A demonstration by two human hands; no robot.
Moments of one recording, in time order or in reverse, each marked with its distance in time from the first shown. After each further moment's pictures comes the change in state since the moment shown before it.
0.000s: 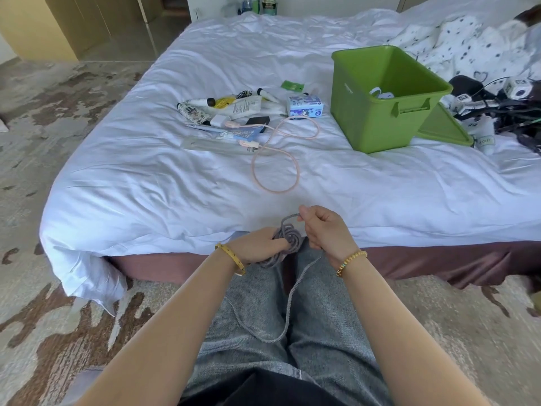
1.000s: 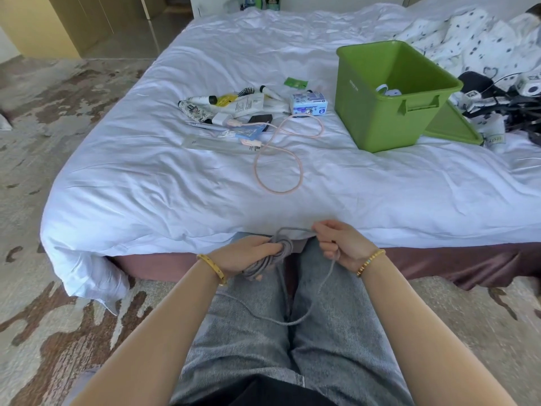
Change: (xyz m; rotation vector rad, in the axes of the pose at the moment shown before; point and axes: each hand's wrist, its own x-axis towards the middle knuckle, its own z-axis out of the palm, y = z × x) left_hand -0.013 -0.032 -0.006 -0.346 -0.033 -0.084; right_hand 0.020 0.024 -0.036 0.205 -0.152 0.261
